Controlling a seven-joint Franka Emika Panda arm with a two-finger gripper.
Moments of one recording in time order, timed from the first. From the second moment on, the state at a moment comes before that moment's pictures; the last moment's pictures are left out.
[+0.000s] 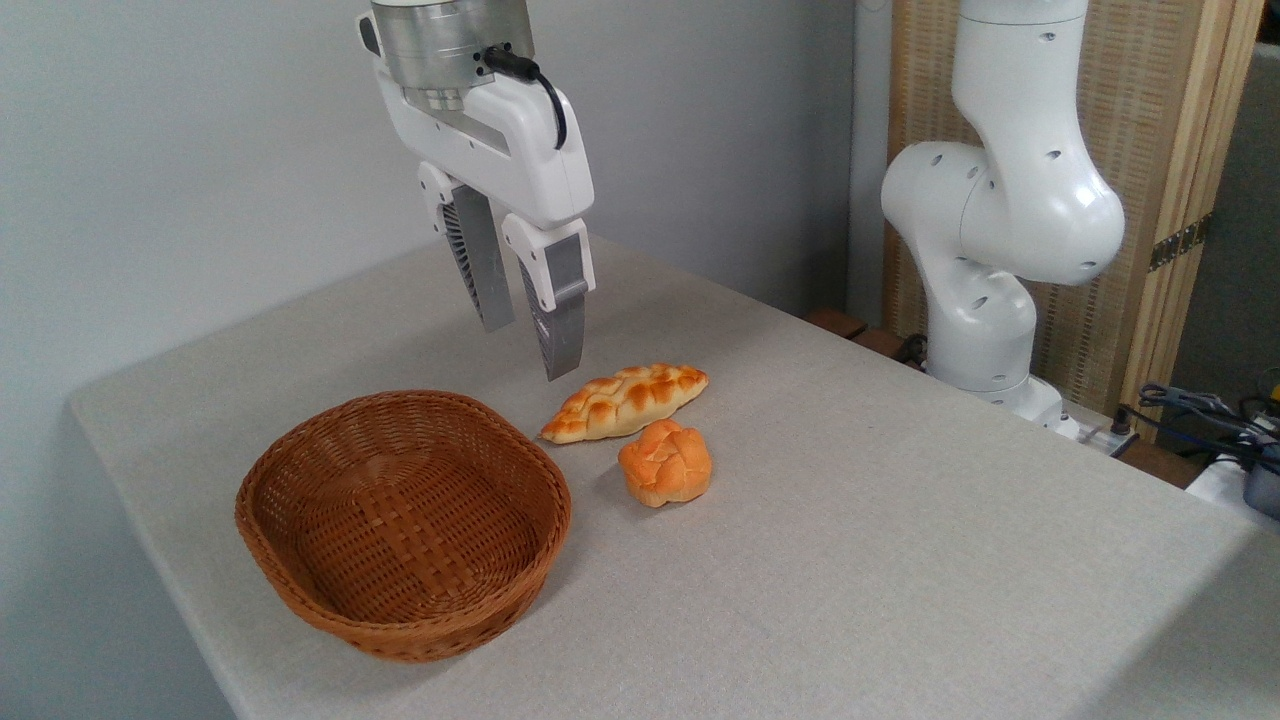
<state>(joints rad) -0.03 -0.04 -0.03 -1.65 -0.05 1.59 0.77</state>
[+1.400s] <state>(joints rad) -0.04 -0.25 -0.08 -2.36 -0.05 1.99 0.77</state>
